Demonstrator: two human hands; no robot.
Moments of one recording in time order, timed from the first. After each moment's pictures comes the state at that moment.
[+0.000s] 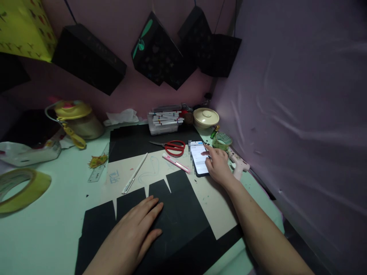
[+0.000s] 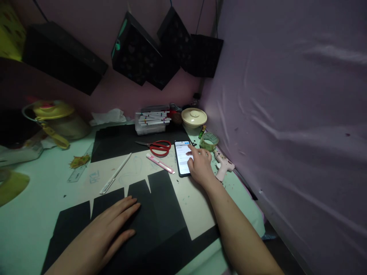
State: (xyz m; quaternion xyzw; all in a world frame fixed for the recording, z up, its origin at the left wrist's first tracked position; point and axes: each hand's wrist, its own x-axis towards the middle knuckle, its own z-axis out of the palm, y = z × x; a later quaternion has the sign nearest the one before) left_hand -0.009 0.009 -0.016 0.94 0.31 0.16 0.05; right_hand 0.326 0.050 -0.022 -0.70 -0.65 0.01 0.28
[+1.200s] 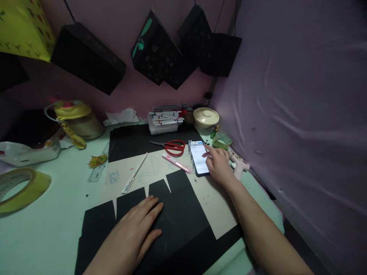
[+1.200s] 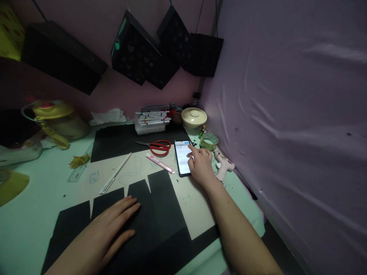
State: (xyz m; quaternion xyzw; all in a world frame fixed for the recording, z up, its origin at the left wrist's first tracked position) left_hand -0.008 0.010 -0.016 0.94 0.30 0.16 0.03; right_hand 0.327 0.048 -0.019 -0.70 -0.66 -0.01 0.28
